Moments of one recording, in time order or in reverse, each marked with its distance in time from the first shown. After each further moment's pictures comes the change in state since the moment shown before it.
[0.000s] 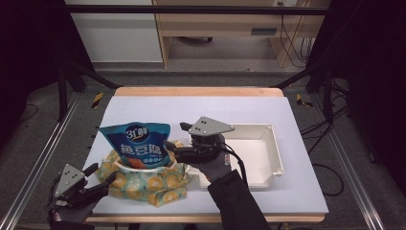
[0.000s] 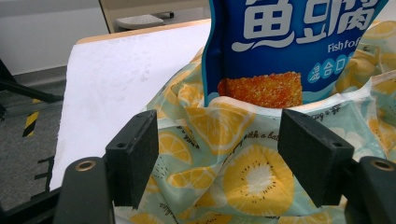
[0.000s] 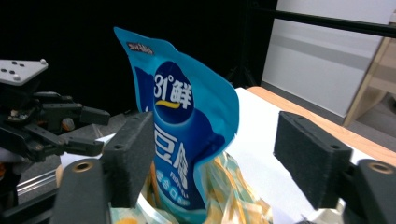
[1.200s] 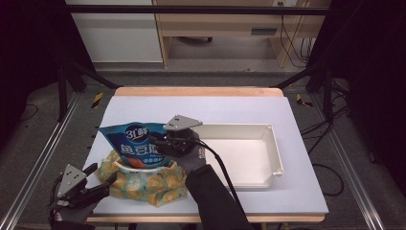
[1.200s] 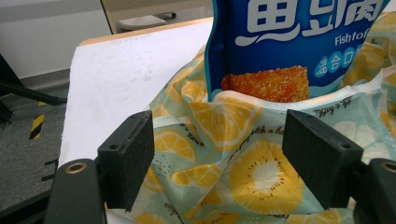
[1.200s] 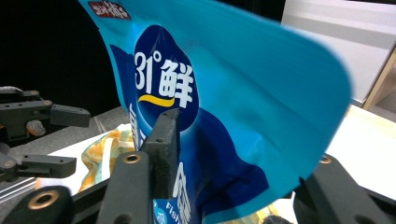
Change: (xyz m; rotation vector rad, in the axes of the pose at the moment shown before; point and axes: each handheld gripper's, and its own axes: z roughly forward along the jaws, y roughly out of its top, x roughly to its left) left arm 0.000 -0.003 0.004 0.012 0.009 0.022; right arm 0.002 -0.019 0.078 0.055 0.017 0.038
